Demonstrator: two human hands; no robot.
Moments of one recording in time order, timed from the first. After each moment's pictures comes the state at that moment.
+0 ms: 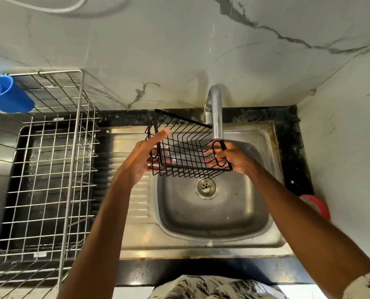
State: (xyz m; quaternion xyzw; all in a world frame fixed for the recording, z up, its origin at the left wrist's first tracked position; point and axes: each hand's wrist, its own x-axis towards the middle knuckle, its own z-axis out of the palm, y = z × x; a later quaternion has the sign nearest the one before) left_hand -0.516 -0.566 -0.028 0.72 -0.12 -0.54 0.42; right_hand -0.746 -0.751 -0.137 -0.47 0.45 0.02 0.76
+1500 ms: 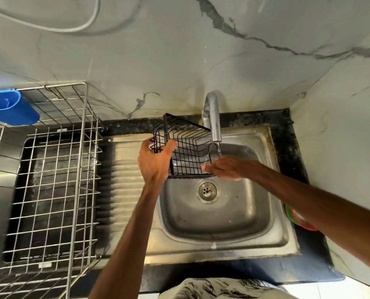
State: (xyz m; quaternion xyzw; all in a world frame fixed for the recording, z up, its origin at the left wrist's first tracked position) left_hand -0.557 -0.582 -0.049 0.82 -0.09 -0.28 0.49; right_hand -0.747 -0.726 -0.076 -0.87 0.21 0.29 0.33
